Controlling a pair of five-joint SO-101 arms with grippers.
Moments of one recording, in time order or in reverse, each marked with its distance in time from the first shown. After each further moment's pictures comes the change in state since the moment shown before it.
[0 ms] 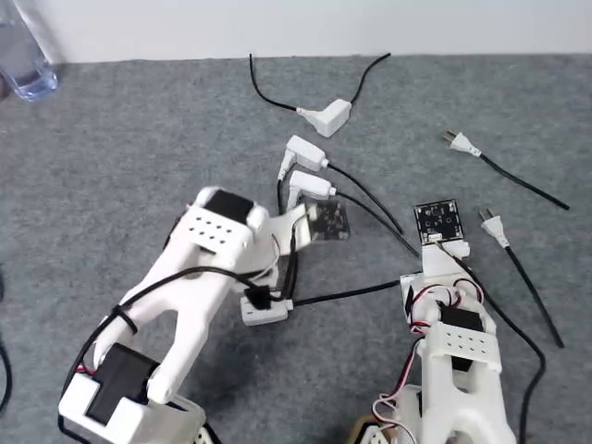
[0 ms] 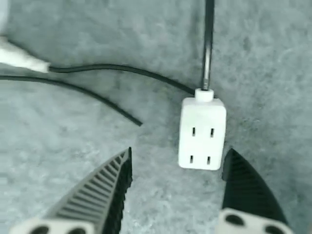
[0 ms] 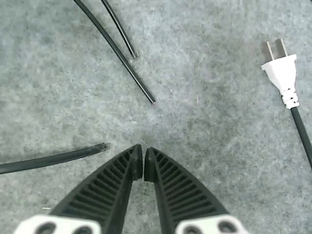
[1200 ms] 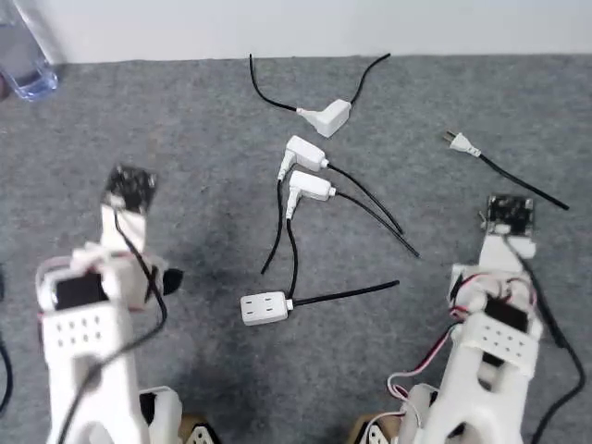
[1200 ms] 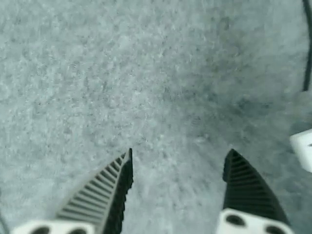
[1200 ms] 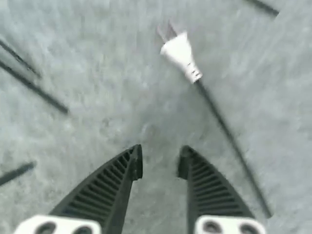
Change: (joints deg) left arm -36.7 -48.4 40.5 -13.9 28.6; right arm 15.1 0.1 -14.2 12.0 -1.0
